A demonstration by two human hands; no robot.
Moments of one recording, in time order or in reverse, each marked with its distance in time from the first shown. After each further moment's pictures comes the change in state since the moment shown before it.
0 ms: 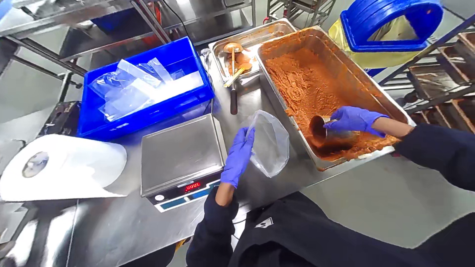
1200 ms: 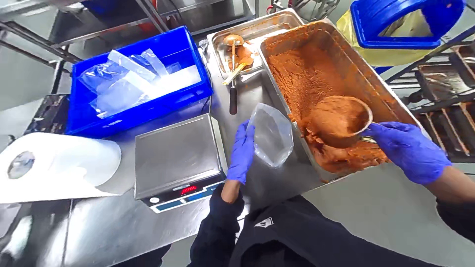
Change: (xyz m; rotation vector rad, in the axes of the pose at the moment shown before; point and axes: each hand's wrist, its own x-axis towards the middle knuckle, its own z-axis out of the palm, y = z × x) left_hand 0.035 0.001 0.018 -0.113 0.141 0.026; right_hand -0.054 0.040 0.042 1.168 0.543 -0.117
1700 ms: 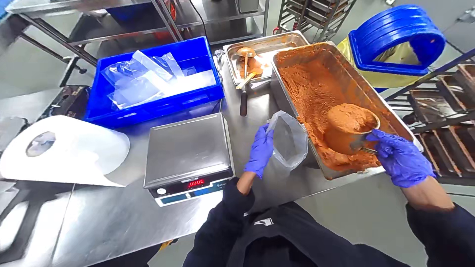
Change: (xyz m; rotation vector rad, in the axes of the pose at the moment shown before) left_hand -0.007 -0.012 0.011 0.014 -0.113 0.078; right_hand -0.017 0.017 0.021 0.277 0.209 -0.083
